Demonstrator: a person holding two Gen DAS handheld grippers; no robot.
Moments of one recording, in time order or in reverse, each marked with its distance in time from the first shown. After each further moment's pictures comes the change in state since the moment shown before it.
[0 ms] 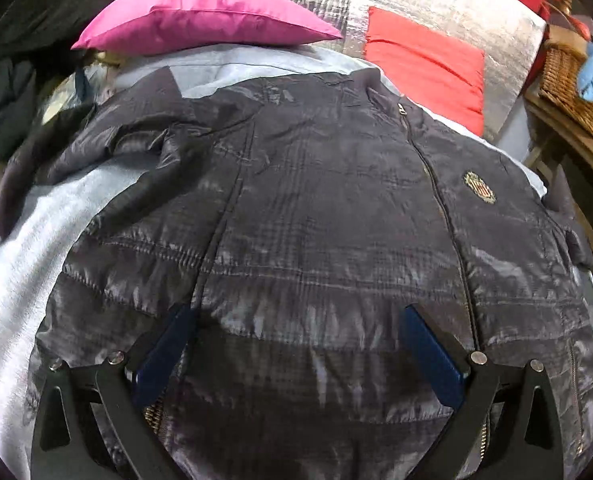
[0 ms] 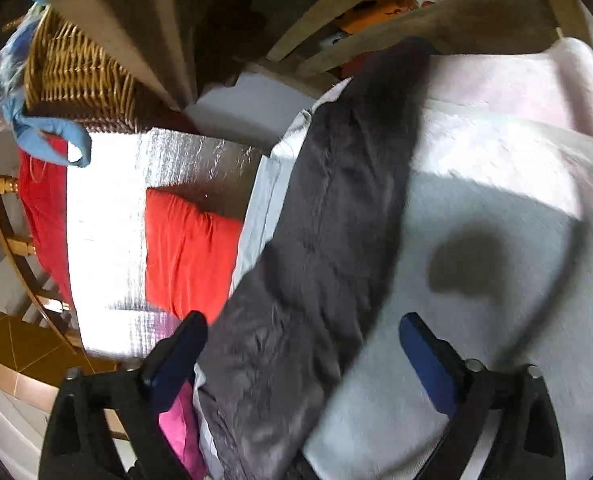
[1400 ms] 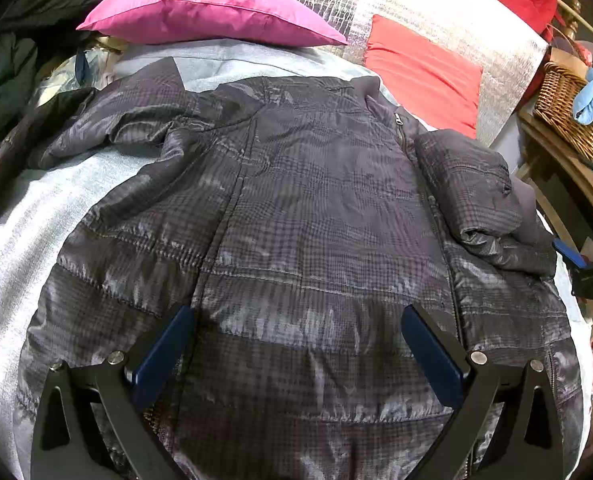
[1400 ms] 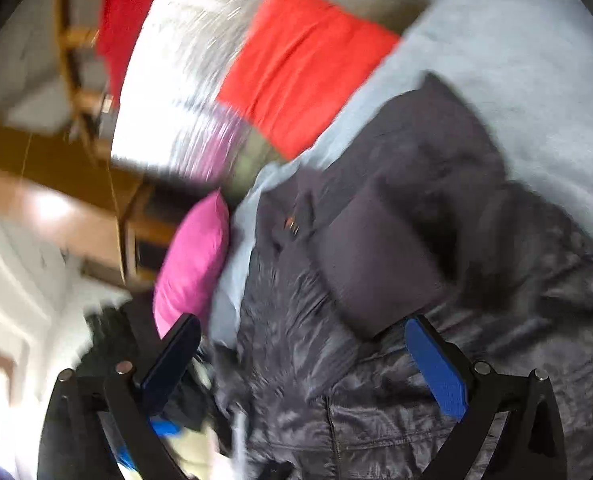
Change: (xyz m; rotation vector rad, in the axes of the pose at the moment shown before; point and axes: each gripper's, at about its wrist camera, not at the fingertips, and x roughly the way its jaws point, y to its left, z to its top) left arm -0.002 0.011 0.000 -0.046 0.002 -0.061; right arm 0.058 0.127 -0.233 -0.337 0.380 0.123
